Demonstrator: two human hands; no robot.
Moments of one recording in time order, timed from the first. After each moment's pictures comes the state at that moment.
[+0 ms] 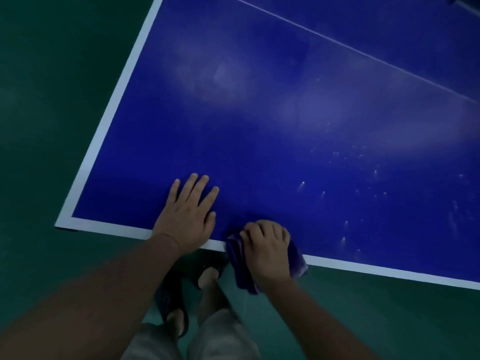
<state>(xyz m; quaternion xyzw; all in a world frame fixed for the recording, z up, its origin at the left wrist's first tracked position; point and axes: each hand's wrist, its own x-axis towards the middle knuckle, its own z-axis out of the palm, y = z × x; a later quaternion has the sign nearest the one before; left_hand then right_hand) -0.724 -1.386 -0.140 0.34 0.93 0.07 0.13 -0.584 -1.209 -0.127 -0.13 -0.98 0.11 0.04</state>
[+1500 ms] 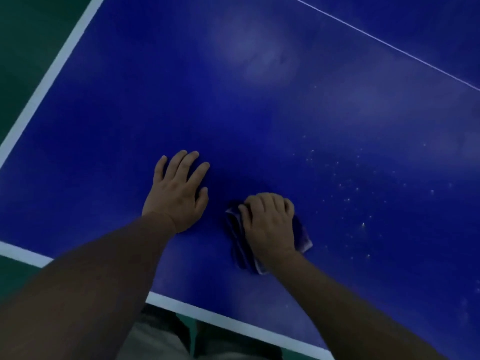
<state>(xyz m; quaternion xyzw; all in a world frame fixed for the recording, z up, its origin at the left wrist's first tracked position) -0.794 -1.204 -0.132 0.21 0.97 0.10 0.09 -0.705 -0.993 -0.126 0.00 -0.99 0.13 0.02</state>
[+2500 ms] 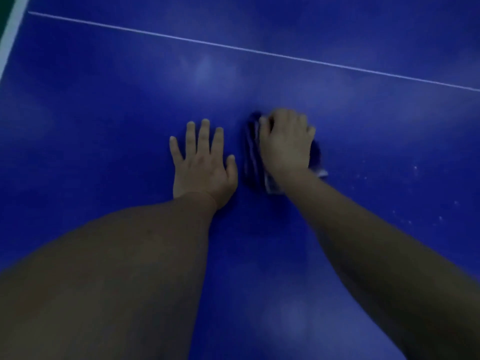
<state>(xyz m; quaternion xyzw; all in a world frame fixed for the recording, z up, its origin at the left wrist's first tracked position) -1.021 -1.025 -0.145 0.22 0.97 0.10 0.10 -1.004 -0.855 -0.131 -0.28 -0.95 0.07 0.08</state>
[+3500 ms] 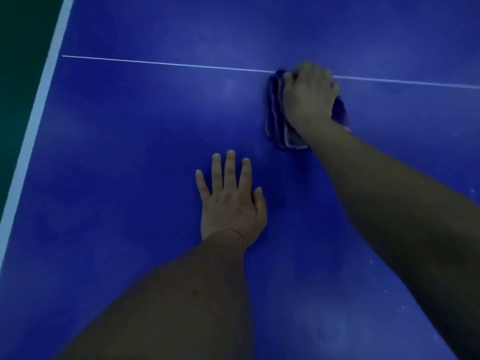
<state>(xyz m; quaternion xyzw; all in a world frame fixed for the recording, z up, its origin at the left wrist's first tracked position) -1.020 -1.023 -0.144 0.21 0.97 0.07 0.12 -1.144 -0.803 -0.137 -0.31 -0.95 0.08 0.08</state>
